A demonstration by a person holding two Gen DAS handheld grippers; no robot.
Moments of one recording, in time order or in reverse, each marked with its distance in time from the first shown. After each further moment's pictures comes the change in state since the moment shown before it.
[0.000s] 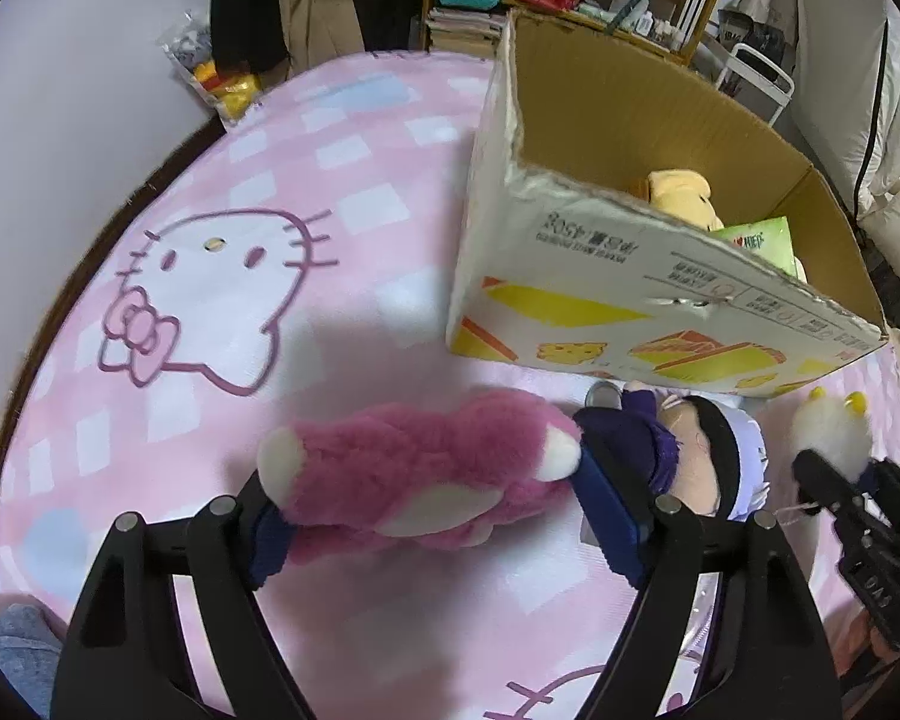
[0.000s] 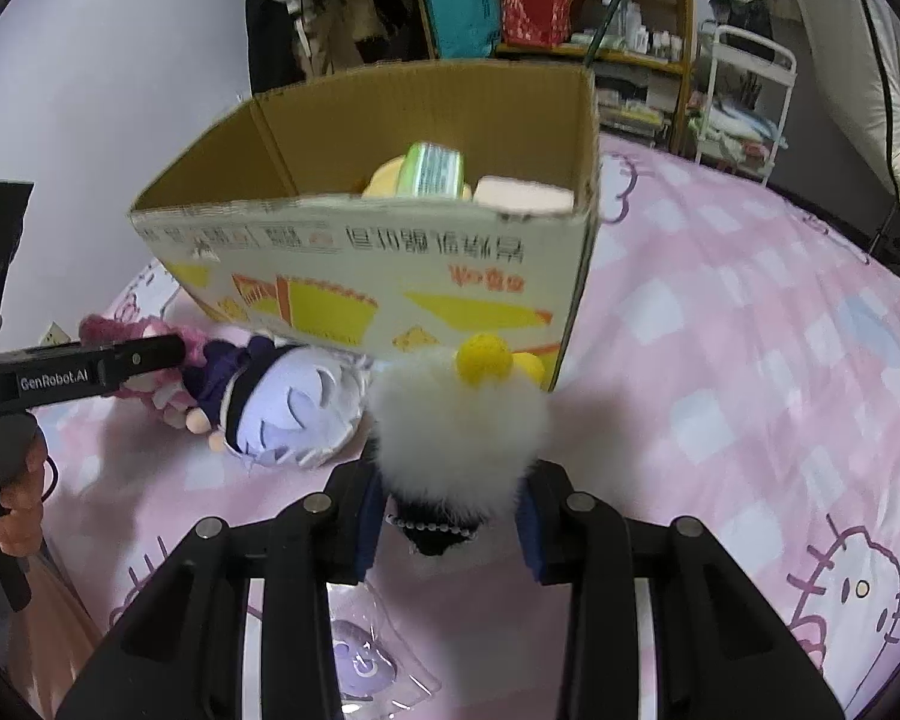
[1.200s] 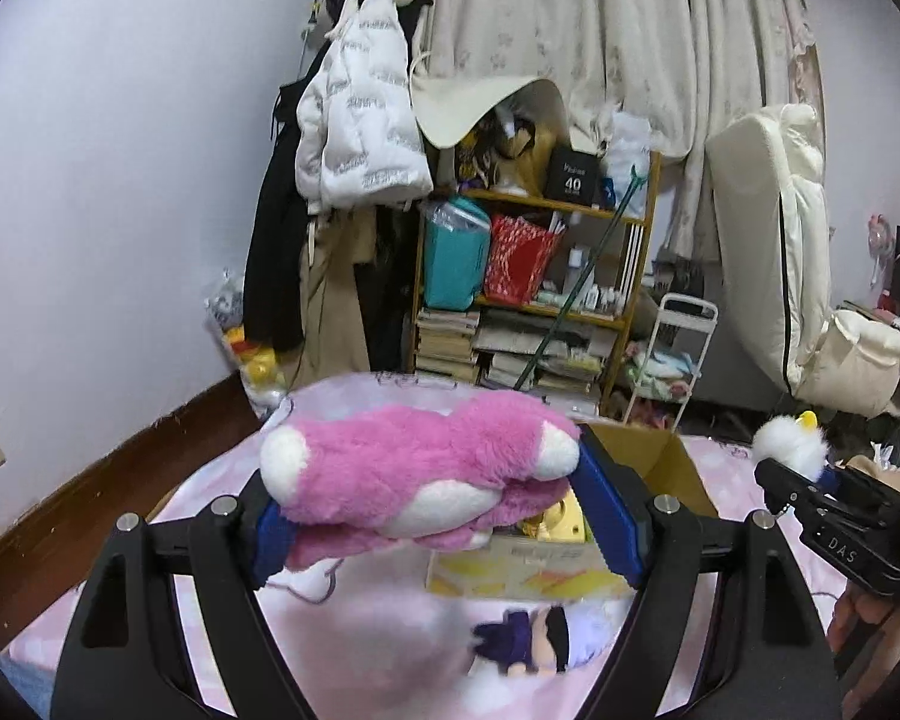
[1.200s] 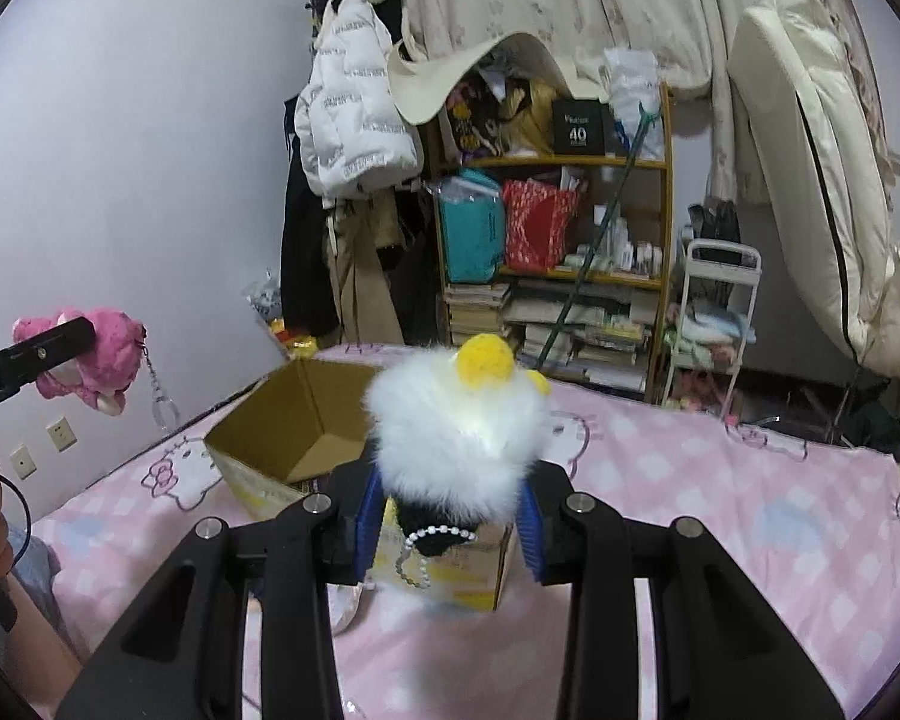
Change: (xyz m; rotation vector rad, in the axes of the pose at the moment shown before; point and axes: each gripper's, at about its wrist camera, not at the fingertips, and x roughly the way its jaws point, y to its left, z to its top) left arm -0.181 -0.006 -0.008 0.018 -0.713 -0.034; right arm -0.108 0.003 0.047 -0.089 -0.492 -0.017
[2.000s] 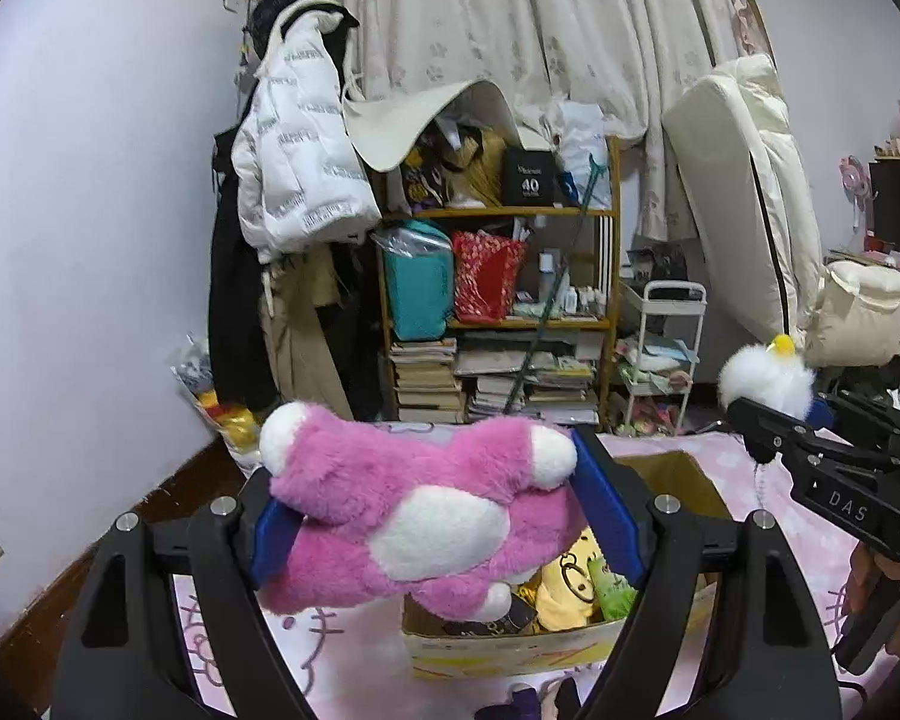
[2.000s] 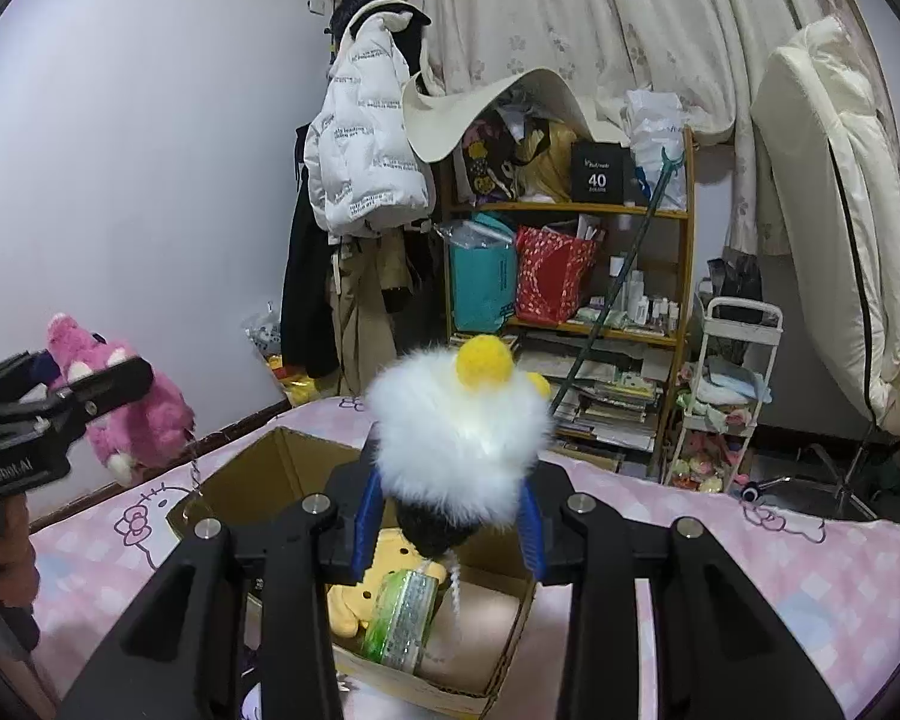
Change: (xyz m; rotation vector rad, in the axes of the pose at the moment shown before) left arm 0.066 -0.047 0.014 0.159 -0.038 -0.037; right arm 0.049 0.000 0.030 -0.043 -0.082 0.017
